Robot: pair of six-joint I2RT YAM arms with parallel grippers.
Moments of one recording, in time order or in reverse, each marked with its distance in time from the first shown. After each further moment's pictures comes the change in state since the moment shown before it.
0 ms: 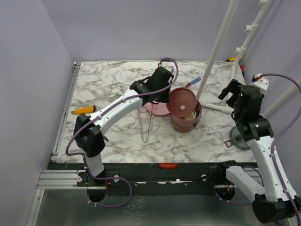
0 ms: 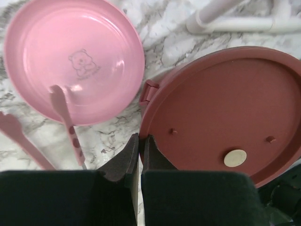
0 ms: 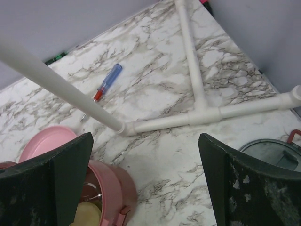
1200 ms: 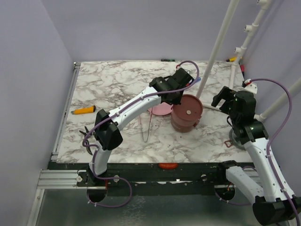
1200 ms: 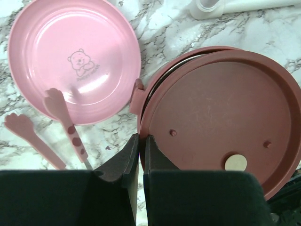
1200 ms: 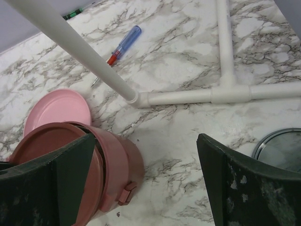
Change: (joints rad) left arm -0.148 0.299 0.406 -0.296 -0.134 0.051; right arm -0.002 -0.047 -0.123 0.022 -0.138 0.009
